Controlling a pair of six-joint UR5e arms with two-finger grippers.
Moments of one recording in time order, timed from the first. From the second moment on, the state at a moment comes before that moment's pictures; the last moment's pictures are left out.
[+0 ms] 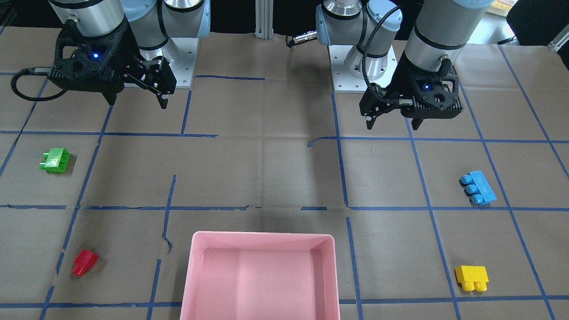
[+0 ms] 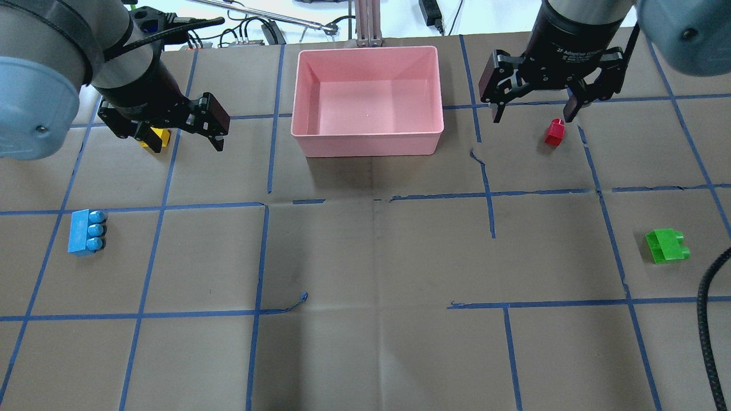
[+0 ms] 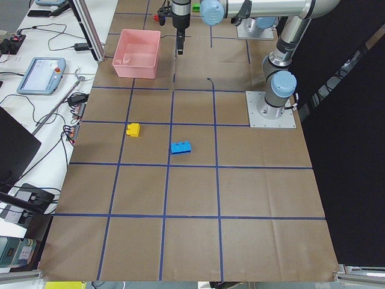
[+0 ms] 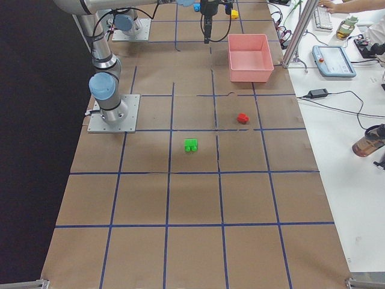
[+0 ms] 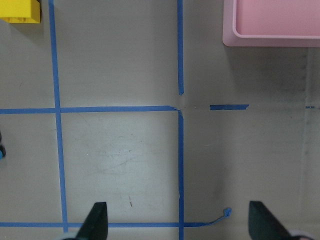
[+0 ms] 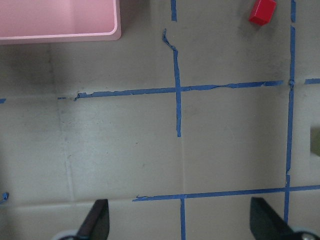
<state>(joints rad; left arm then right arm) -1.54 -1.56 -1.64 -1.48 1.59 0.04 1.63 -1.54 1.46 -1.48 -1.58 0.11</state>
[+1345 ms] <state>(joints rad) -1.16 -1.56 -1.72 -1.42 1.59 0.36 1.63 -1.54 1.46 -1.48 -1.58 0.11</state>
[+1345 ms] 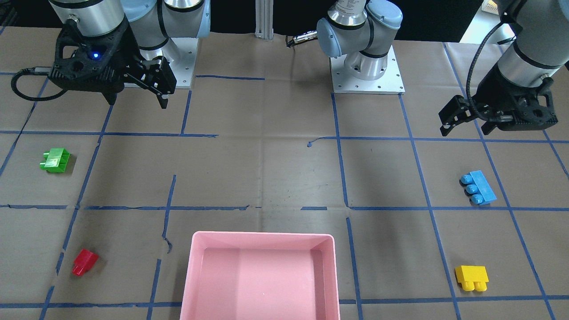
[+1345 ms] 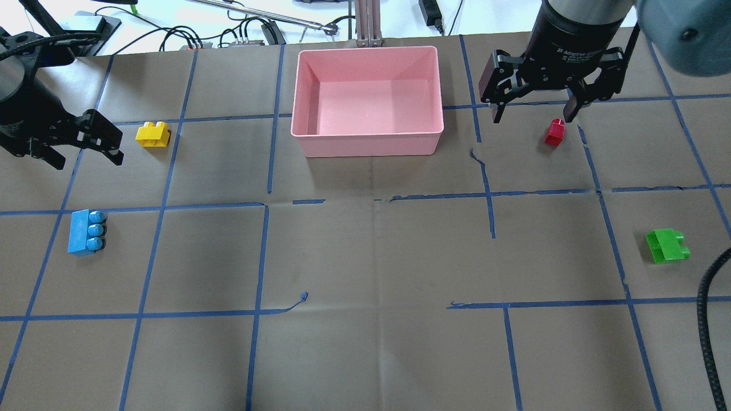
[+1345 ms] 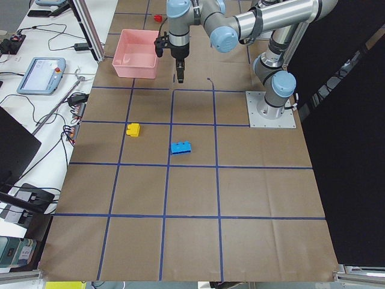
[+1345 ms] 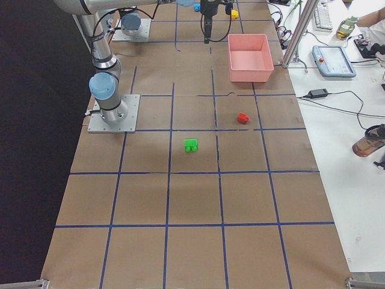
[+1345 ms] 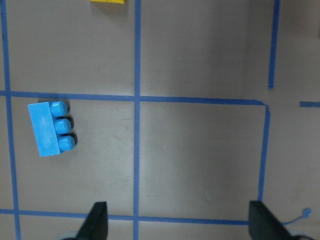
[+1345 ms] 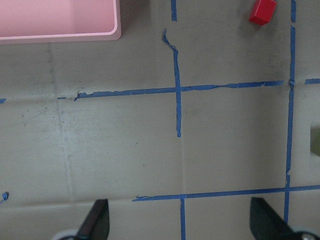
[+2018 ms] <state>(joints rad) -0.90 -1.80 -1.93 -0.91 1.58 0.76 1.63 -1.54 1.46 -1.48 -1.58 0.11</state>
